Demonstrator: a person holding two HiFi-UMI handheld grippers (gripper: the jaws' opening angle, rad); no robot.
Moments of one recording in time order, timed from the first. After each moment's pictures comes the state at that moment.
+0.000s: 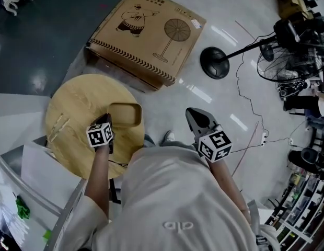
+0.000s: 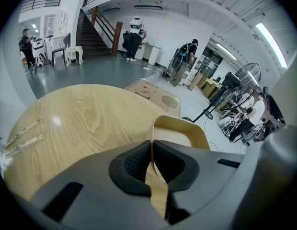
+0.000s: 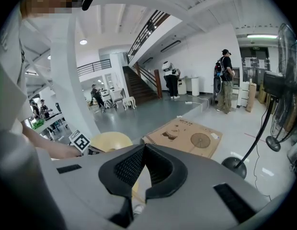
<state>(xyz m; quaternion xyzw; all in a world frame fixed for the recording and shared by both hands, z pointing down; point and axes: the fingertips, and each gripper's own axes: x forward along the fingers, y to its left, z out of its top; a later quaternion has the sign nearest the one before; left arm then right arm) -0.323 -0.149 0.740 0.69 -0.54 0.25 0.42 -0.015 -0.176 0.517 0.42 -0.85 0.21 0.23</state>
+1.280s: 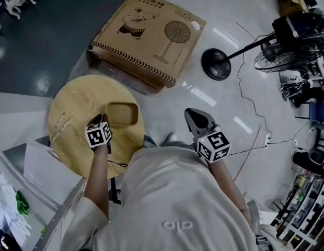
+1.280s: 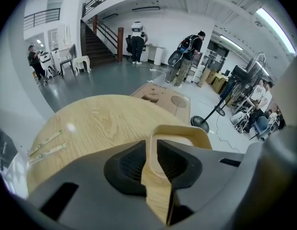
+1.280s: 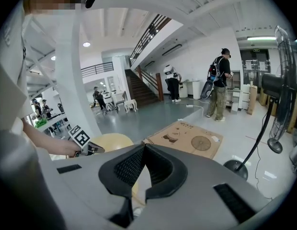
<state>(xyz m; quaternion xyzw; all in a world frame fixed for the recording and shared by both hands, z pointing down) -0.343 -0.143 0.720 0.66 -0.58 0.28 0.38 -0.004 -0.160 0.517 0.42 -0.86 0.20 0.21</state>
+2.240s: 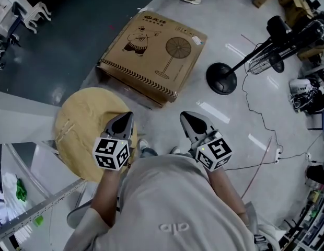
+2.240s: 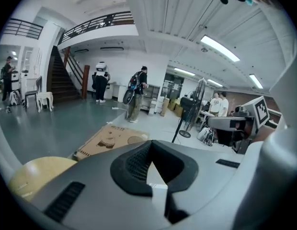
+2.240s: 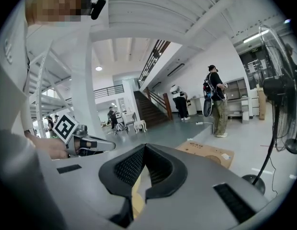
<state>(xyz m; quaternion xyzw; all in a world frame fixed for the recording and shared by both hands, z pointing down) -0.102 -0.157 0.467 0.83 -0.50 0.14 0.21 0.066 -0.155 0.425 0.38 -0.91 0.16 0.08</state>
